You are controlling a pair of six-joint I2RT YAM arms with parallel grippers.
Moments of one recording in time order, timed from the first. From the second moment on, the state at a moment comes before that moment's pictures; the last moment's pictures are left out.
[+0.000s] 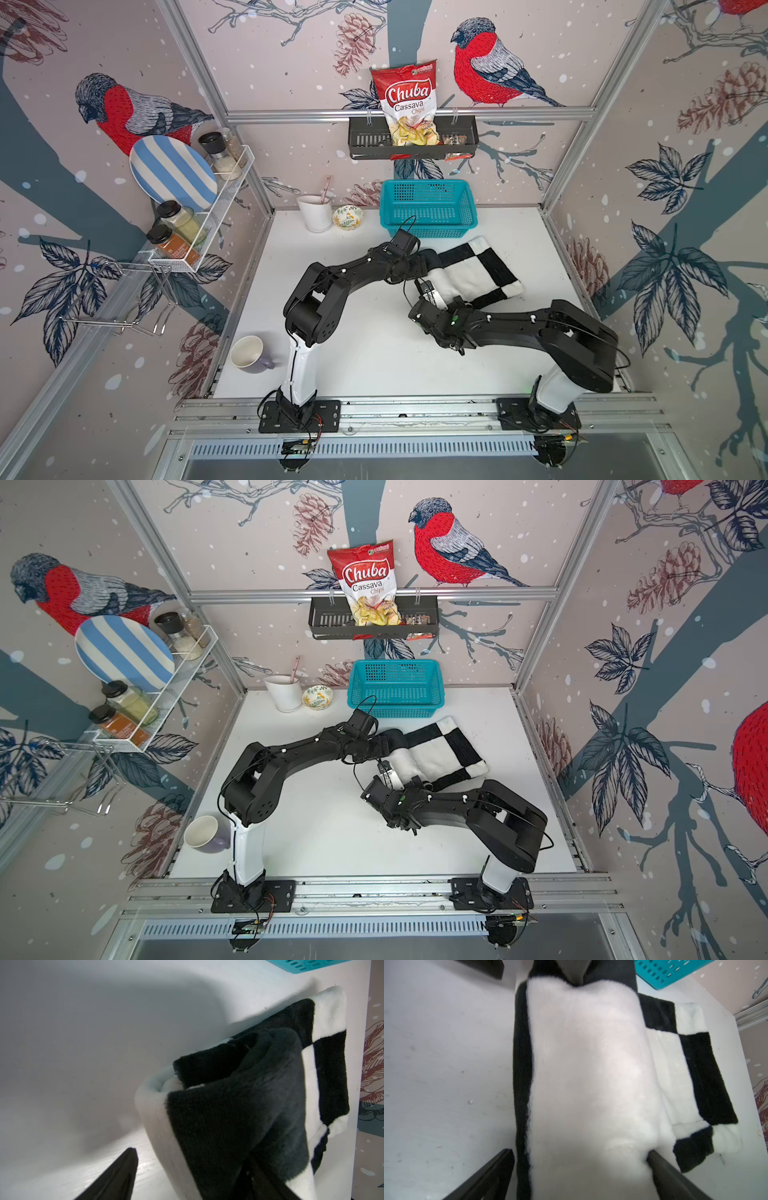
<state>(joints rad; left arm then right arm) -0.63 2.04 1.44 -0.36 0.15 -0.73 1.07 1.69 0.82 -0.29 0.72 0.39</state>
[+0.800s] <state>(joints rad) -0.52 1.71 1.26 -0.44 0.11 -0.65 0.90 1.51 0.71 -0.03 0.06 0.43</state>
